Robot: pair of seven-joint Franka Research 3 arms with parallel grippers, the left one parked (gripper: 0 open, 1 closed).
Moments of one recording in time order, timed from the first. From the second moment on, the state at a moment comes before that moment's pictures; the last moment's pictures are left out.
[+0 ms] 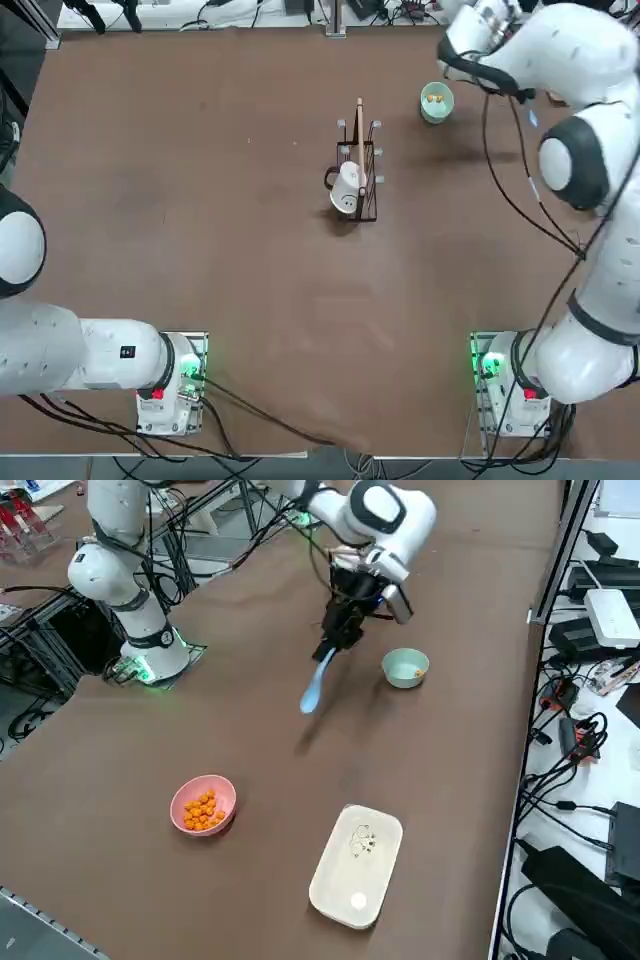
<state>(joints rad) 0.29 0.56 -0.08 -1.60 -0.75 1.45 0.73</state>
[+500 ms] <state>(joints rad) 0.12 0.47 -0.08 -1.89 -0.94 1.61 0.73</state>
